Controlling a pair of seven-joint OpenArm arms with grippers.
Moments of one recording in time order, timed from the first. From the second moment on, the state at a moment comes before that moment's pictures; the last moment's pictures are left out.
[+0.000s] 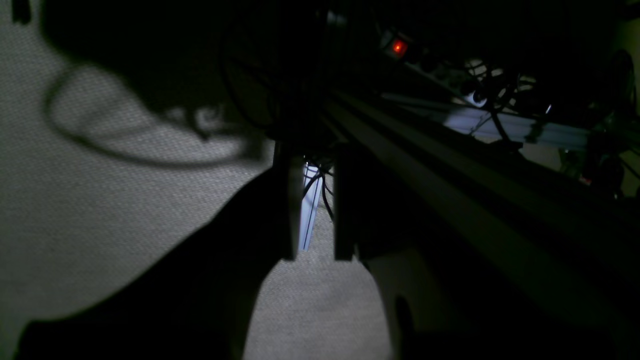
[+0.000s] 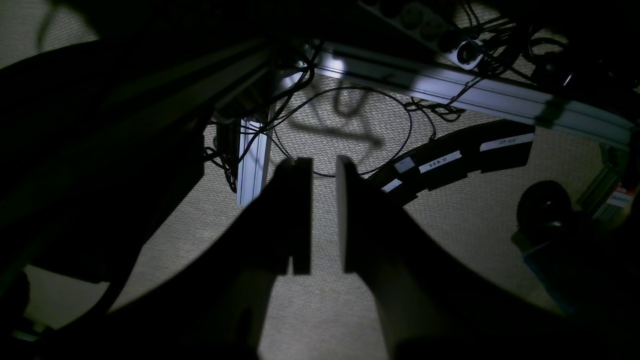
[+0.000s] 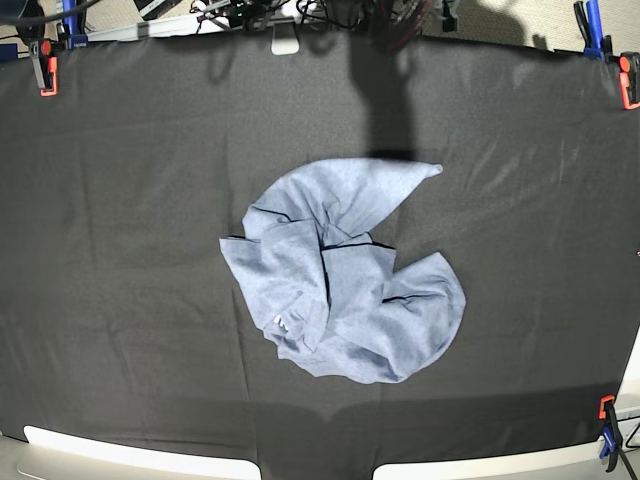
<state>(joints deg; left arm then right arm) 11.9 2.9 -20.4 15.9 7.2 -14.0 -12.6 -4.3 2.3 -14.8 13.7 1.8 7.3 -3.2</state>
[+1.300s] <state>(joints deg) 46.7 -3.3 -15.9 71.0 -7.6 -22.7 4.2 -46.1 22.5 -14.7 82.6 14.3 2.9 -20.6</state>
